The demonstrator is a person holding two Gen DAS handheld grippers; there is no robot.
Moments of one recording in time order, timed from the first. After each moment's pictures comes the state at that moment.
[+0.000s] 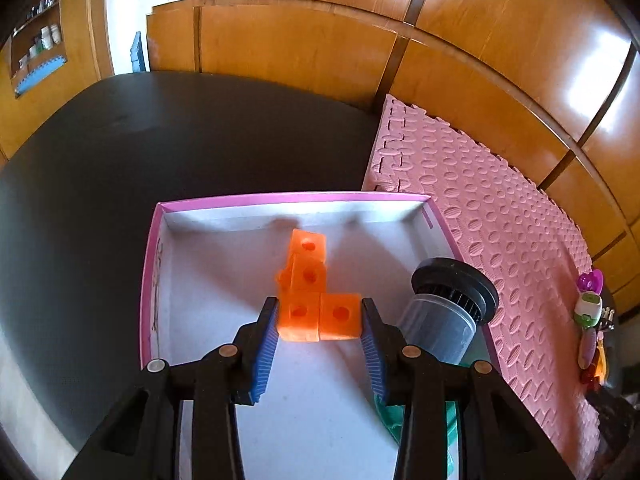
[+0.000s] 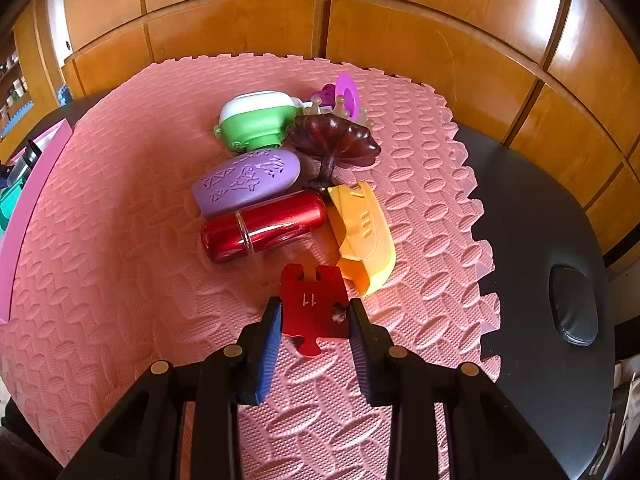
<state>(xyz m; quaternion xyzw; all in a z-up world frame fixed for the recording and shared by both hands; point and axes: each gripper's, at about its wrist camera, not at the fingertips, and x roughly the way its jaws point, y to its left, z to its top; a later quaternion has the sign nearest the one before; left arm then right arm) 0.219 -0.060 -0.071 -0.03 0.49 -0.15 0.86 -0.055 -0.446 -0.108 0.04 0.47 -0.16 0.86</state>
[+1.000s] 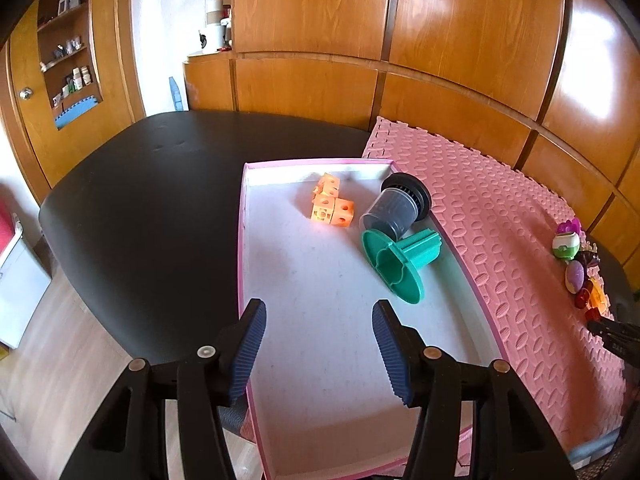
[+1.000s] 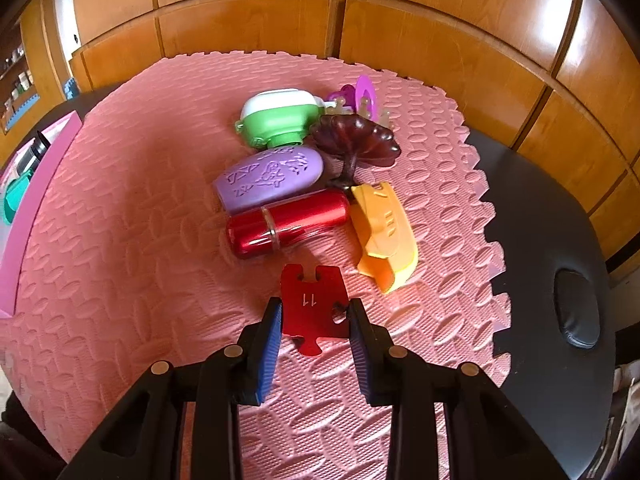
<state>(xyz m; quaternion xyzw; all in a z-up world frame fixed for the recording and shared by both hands) 0.062 -0.026 -0.035 0.01 0.41 -0.11 0.91 -0.054 -0.433 -0.108 0.03 0.48 -0.15 0.87</state>
